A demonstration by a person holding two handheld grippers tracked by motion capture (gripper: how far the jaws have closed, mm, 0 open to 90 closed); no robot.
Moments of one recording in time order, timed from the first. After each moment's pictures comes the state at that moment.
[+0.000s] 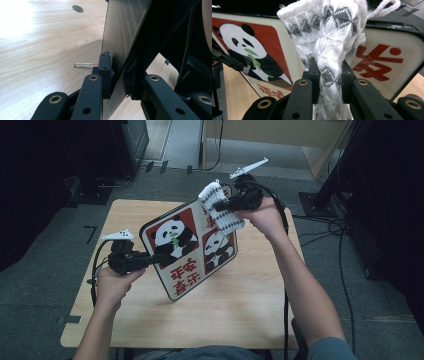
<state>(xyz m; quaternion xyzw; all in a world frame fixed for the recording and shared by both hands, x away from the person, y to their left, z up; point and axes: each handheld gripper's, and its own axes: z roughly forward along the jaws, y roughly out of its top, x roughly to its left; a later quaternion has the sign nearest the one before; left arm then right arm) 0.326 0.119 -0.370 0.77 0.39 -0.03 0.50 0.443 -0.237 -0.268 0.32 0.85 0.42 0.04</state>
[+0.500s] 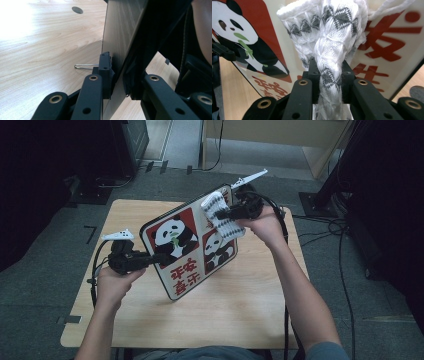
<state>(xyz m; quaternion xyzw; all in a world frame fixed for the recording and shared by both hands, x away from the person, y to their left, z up) 0.327 0.120 -0.371 0.77 0.38 -0.03 0.51 0.439 -0.243 -0.295 0.32 0.85 0.41 0.04</state>
